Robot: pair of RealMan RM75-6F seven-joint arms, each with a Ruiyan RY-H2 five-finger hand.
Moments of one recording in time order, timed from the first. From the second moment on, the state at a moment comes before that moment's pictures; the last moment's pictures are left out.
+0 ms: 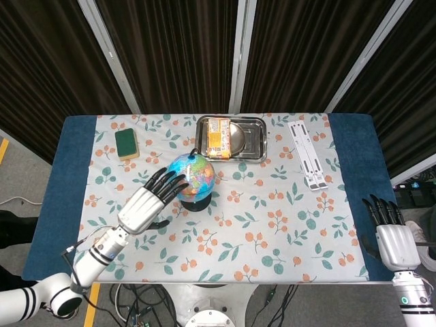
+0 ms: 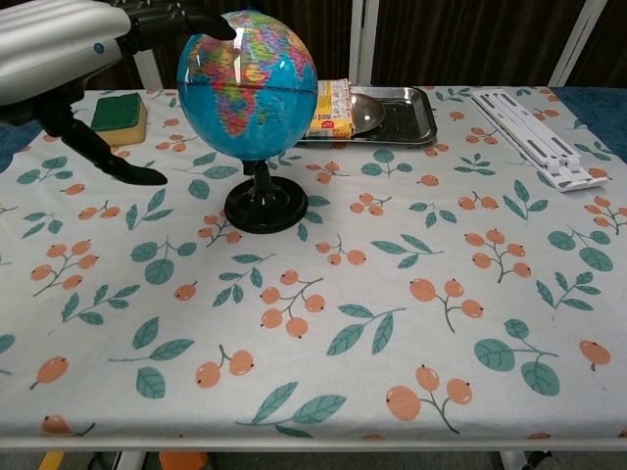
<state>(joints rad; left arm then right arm) -0.59 -1.40 -0.10 -1.65 1.62 1.20 0.25 0.11 -1.16 0.04 -1.54 -1.50 1.41 -0.06</state>
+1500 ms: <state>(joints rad) -0.64 -1.43 -0.10 -1.64 1.67 1.21 0.25 0.11 -1.17 0.04 -1.53 -1.50 1.41 -0.05</state>
